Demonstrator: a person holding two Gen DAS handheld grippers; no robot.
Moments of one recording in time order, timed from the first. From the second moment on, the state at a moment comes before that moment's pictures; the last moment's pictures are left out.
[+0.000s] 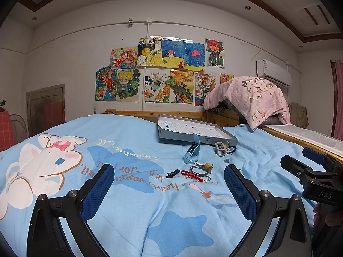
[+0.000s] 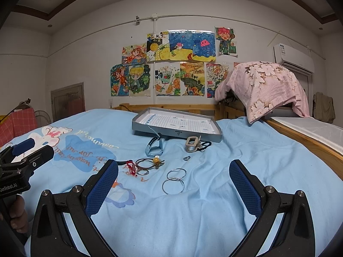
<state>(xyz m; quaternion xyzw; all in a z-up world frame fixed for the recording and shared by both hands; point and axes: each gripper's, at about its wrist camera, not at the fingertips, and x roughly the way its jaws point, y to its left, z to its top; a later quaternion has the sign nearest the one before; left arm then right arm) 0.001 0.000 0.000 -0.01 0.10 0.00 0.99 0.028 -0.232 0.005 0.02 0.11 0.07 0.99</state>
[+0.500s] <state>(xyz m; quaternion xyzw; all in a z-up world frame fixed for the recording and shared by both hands) 0.001 0.000 0.000 -0.02 0.10 0.00 0.99 0.028 -0.228 -0.002 0.02 0.12 0.07 0.99</state>
